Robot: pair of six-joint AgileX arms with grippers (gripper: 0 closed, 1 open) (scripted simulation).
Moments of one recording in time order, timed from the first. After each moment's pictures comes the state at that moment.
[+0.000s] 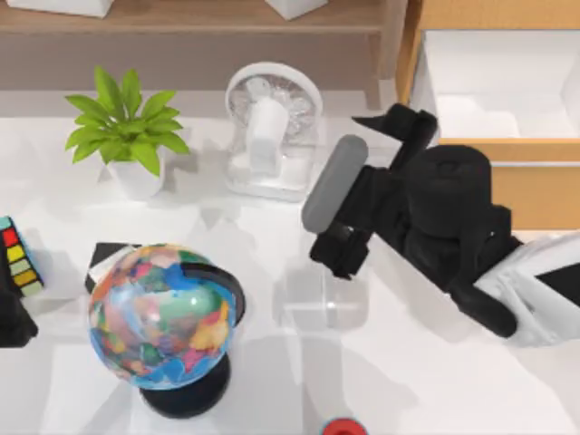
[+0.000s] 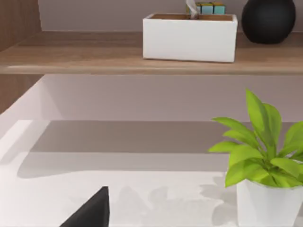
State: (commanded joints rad) left arm 0.00 0.00 0.00 0.00 0.00 0.00; right arm 0.67 1.89 0.76 0.81 0.16 -0.79
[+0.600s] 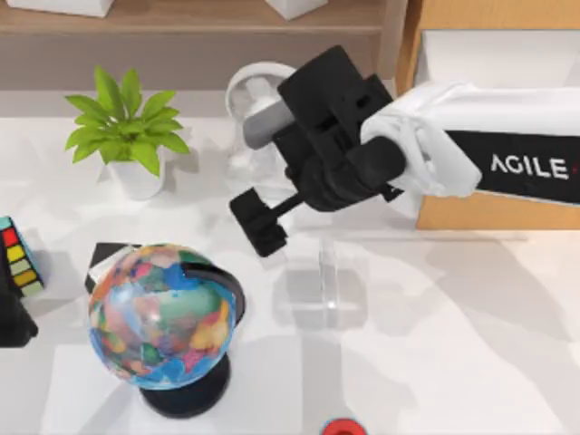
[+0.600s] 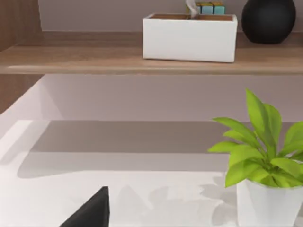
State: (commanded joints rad) left arm 0.00 0.00 0.00 0.00 0.00 0.00; right arm 0.71 2.04 1.42 -0.37 0.04 0.05
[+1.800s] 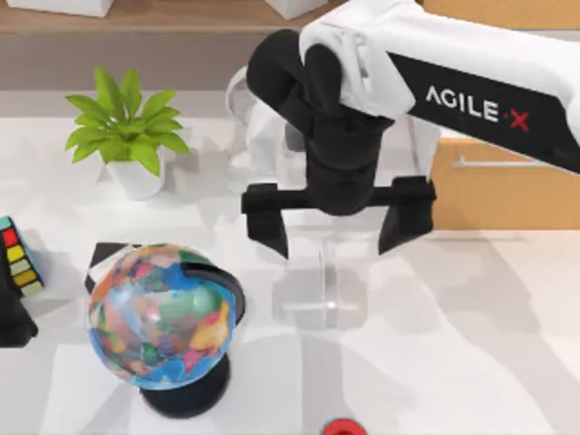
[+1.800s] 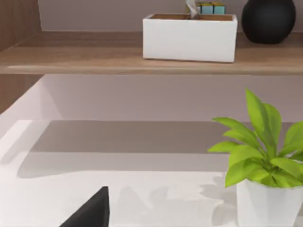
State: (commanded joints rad) left arm 0.00 0.00 0.00 0.00 0.00 0.00; right arm 0.71 2.24 1.90 -1.23 0.00 0.68
